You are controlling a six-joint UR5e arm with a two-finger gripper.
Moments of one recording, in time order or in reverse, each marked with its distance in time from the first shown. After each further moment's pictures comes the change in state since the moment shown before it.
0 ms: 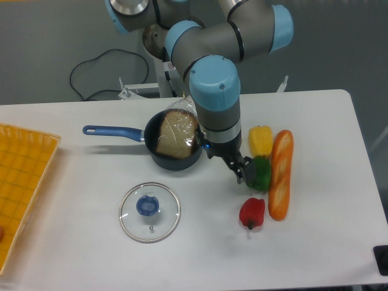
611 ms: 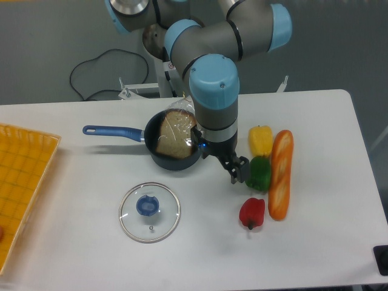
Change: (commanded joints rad) arm 0.003 0.037 -0.101 0.115 -0.115 -0.183
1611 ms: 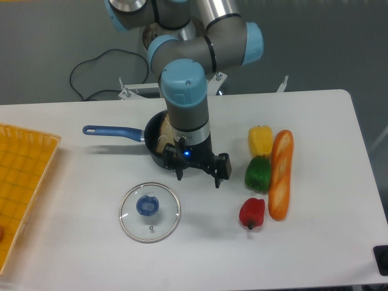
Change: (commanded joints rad) arm -0.097 -0.003 -0.118 0.218 0.034 -0.504
